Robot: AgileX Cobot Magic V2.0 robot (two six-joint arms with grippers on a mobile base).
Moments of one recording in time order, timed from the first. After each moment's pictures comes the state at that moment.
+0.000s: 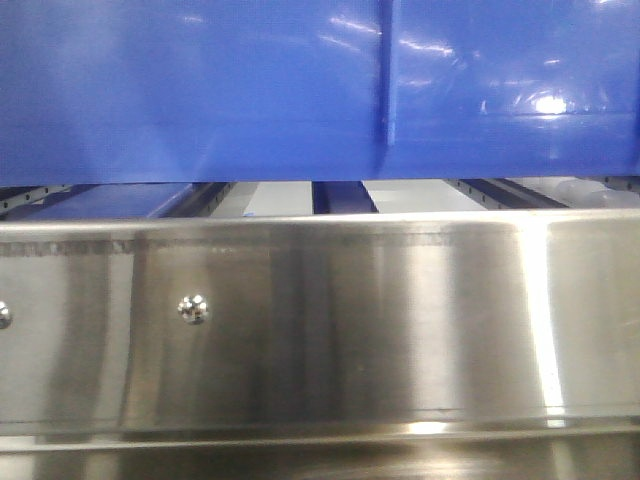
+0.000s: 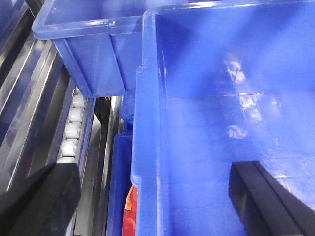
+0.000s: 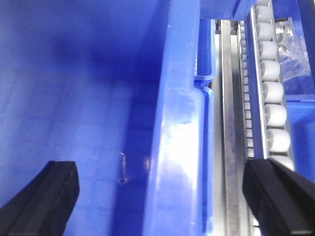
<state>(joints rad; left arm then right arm) -0.08 1.12 -1.55 0.20 1.19 -0.10 0.42 1.58 -1.79 -0.11 1.23 0.26</state>
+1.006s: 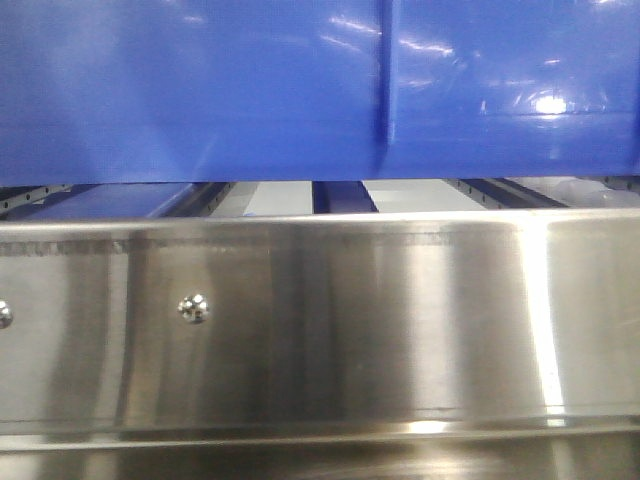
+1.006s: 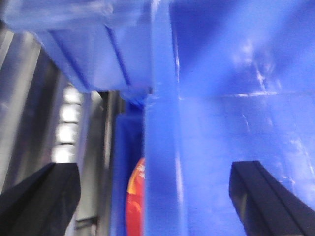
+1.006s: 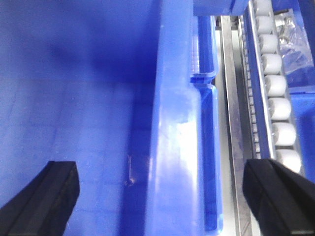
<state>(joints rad) 0.02 1.46 -1.74 0.10 1.23 0.00 0.42 1.60 -1.79 -0.10 1.23 0.31</state>
